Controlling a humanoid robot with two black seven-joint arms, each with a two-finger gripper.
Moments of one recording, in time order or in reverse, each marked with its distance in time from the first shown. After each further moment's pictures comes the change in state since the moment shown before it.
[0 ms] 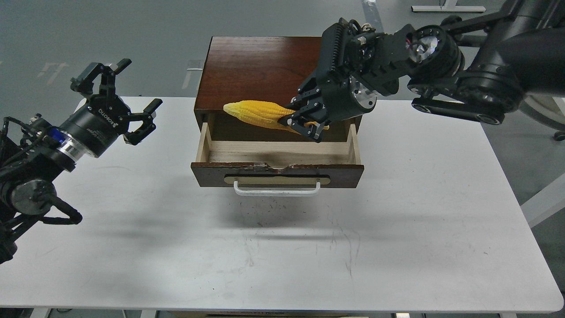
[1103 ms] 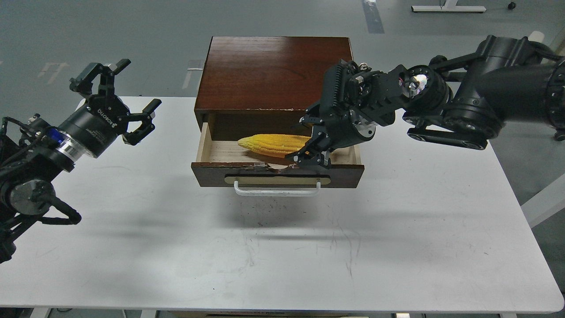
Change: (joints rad) left arm 0.000 0.003 0.001 0.000 0.000 0.000 0.000; right arm -0.086 0.021 -0.029 -0.021 0.024 -0.034 0.000
